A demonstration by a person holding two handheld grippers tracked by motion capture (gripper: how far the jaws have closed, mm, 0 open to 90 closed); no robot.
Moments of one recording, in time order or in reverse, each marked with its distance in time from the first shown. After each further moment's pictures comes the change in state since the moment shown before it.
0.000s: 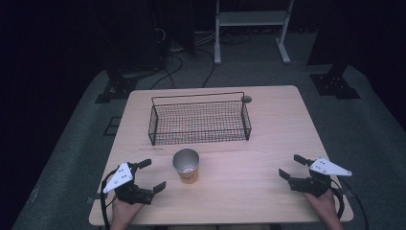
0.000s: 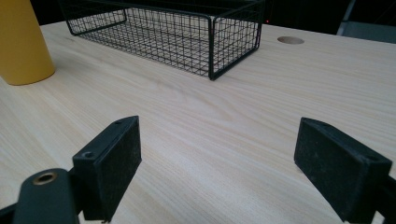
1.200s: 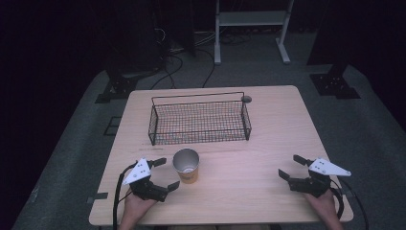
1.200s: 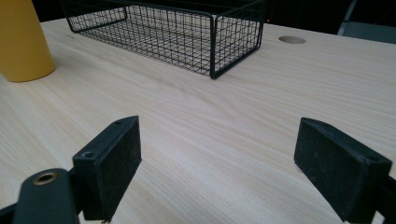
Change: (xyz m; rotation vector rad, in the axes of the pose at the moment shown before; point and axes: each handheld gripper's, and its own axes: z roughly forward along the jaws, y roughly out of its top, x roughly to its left) left arm -0.008 0.006 0.040 0.082 -0.071 0.011; right arm 0.001 0.000 0.001 0.005 0.000 -0.011
